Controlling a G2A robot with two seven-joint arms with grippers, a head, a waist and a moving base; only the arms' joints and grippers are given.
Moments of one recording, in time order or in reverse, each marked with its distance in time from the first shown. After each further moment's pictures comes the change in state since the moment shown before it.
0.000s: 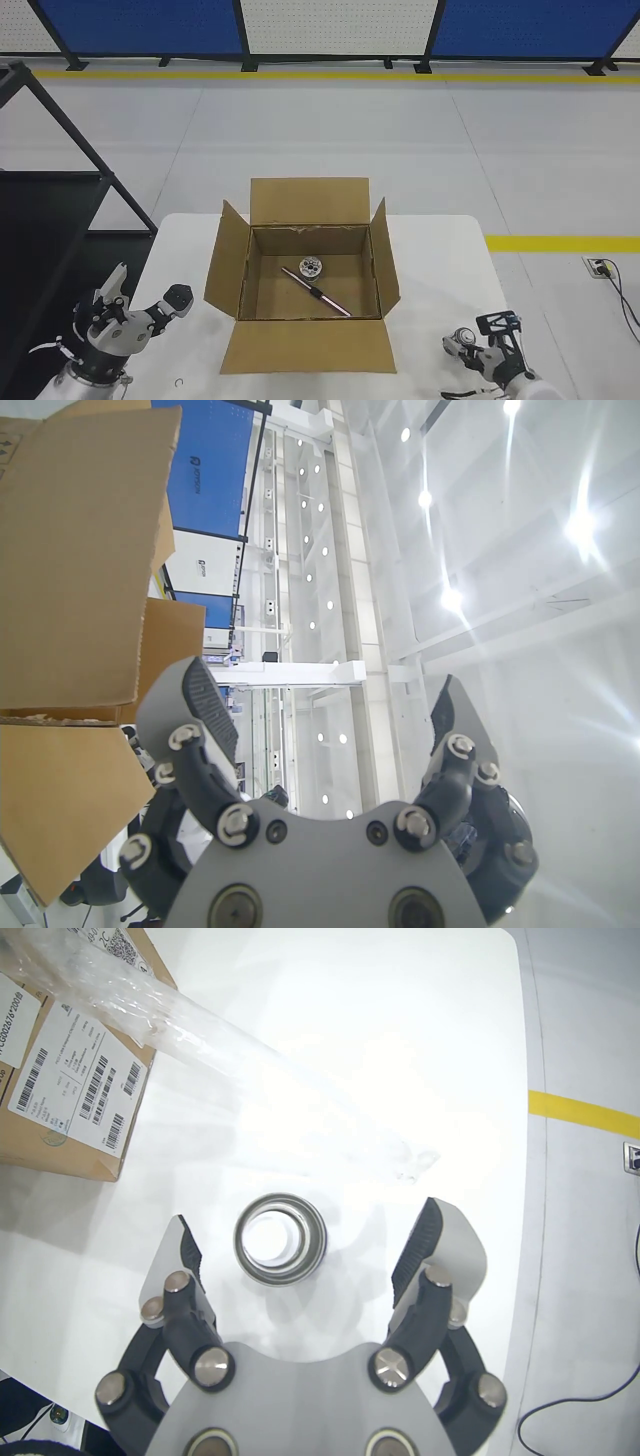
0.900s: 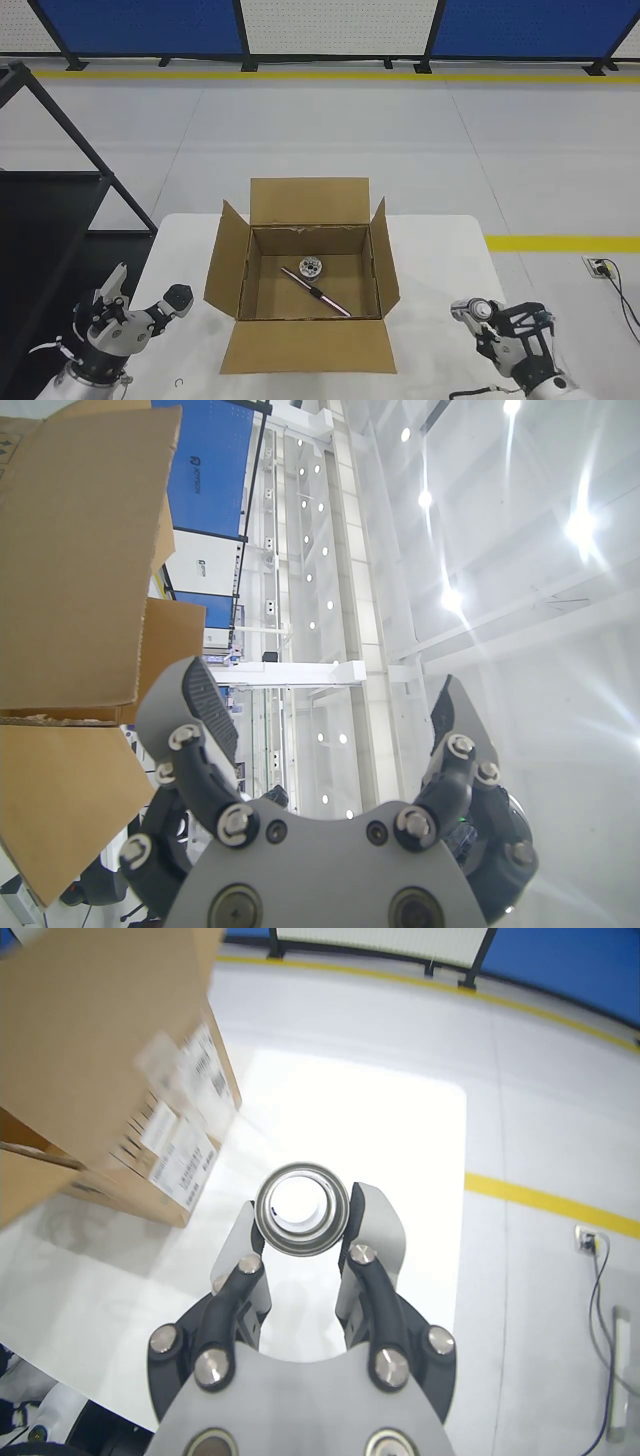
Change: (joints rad) left arm 0.000 0.000 0.000 0.000 0.000 0.000 0.000; right arm -0.115 0.022 0.053 -0.417 -0.022 -0.002 -0.069
